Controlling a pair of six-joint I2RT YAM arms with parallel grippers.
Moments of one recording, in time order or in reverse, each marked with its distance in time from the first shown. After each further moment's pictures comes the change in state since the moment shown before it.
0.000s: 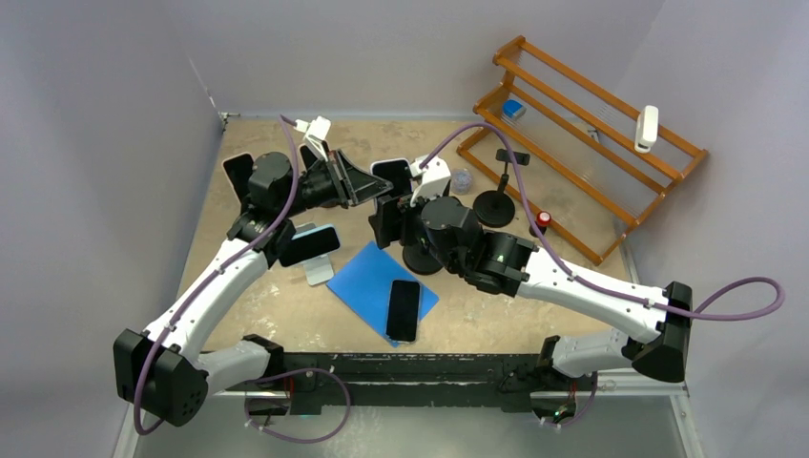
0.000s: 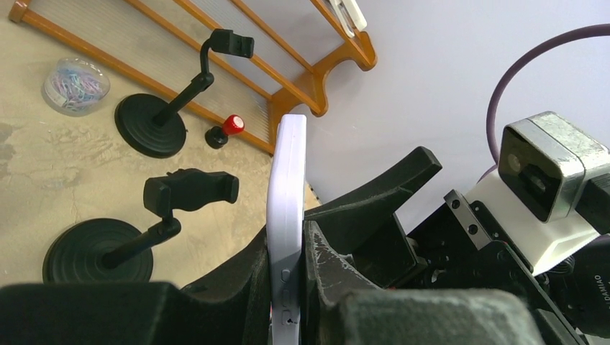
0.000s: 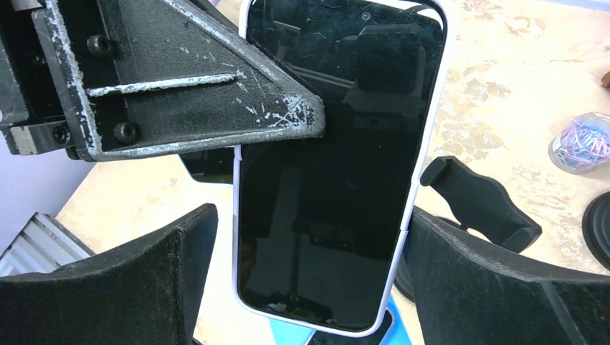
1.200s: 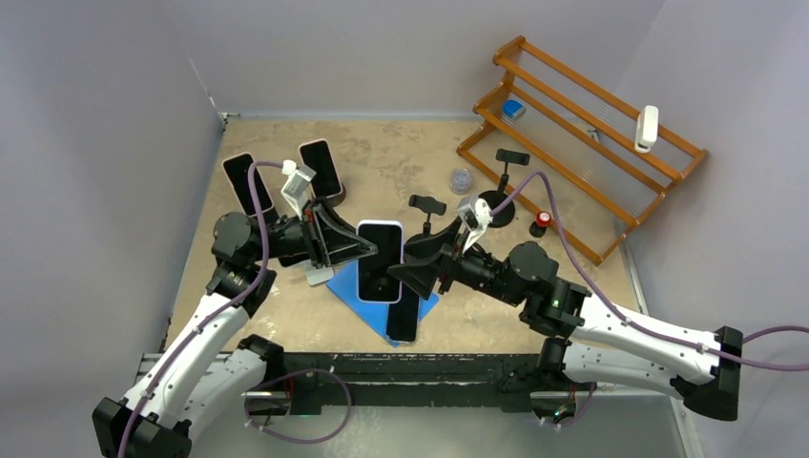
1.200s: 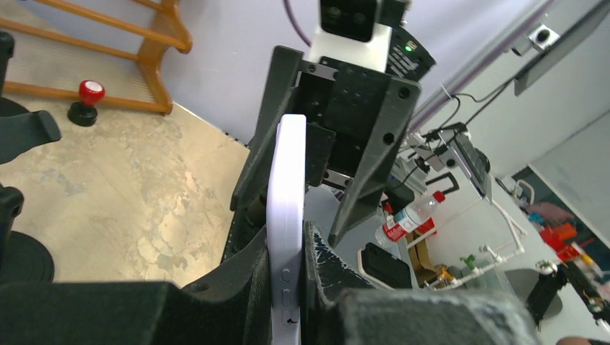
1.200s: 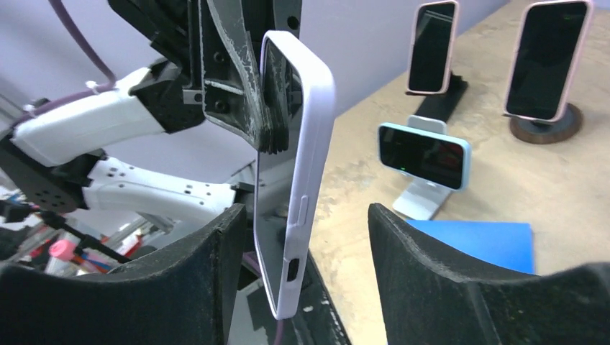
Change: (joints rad) left arm 0.000 -0.338 -0.269 0.251 0.334 -0.081; right arm 0.000 -0.441 -0.458 0.387 -0.526 0.062
